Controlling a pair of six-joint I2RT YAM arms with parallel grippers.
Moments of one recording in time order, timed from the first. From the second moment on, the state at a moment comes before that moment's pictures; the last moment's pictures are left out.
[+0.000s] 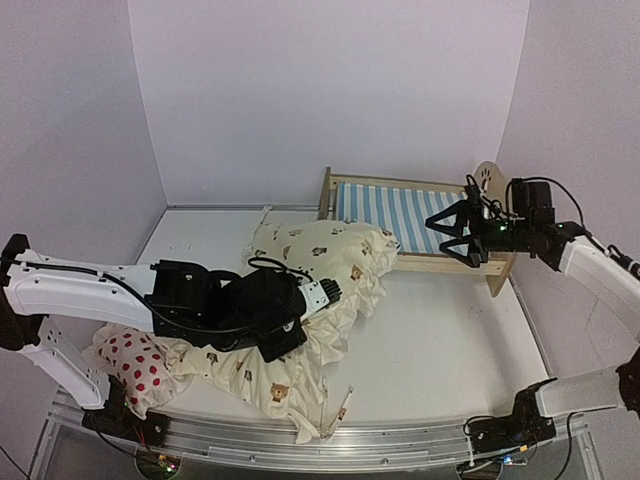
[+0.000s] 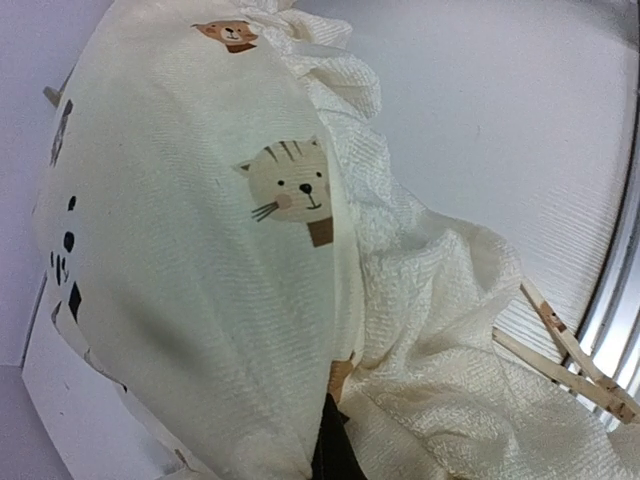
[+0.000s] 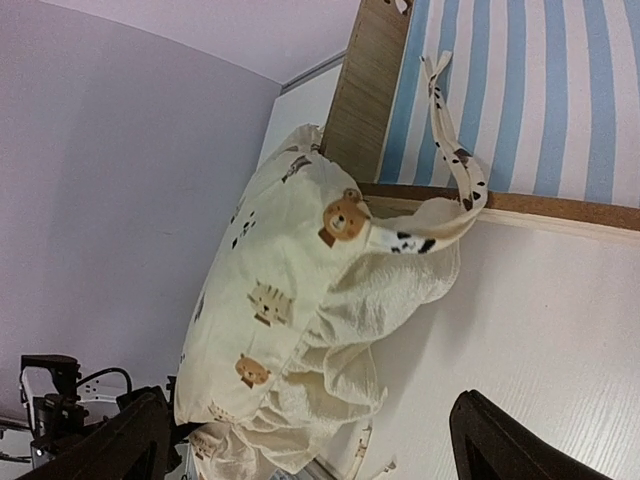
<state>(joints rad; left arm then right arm) -1.40 1.48 1.22 -0.65 -0.51 -0.03 0.21 1.19 1.00 -0.37 -0.74 0.65</state>
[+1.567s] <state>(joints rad) -1.45 1.47 1.06 -0.51 -0.42 -0.19 0.61 1.89 1.59 -0.73 -0.76 0.24</state>
